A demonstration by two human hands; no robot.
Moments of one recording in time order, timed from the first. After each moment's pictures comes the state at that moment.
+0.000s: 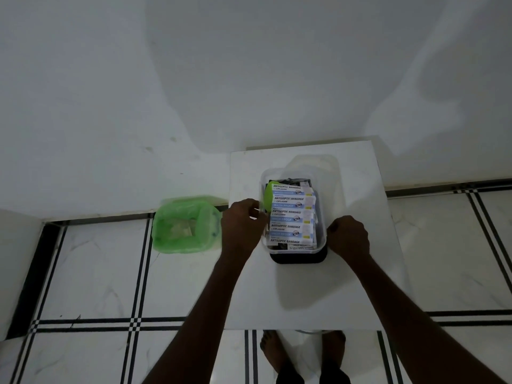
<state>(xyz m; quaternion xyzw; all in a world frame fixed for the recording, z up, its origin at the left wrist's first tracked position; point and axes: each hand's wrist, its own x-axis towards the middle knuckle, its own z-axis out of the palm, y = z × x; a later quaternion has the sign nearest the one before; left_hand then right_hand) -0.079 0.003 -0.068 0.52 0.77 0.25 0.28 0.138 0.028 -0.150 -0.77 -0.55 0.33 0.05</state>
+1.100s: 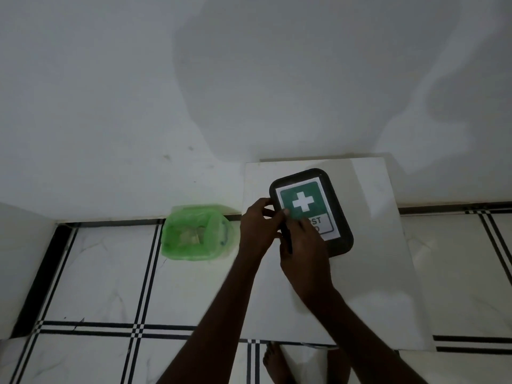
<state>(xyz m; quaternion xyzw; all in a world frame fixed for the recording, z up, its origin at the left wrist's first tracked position) -0.078 0.013 -0.061 0.38 0.72 0.37 0.45 0.027 -0.026 -0.075 -0.61 -0.72 0.19 0.26</state>
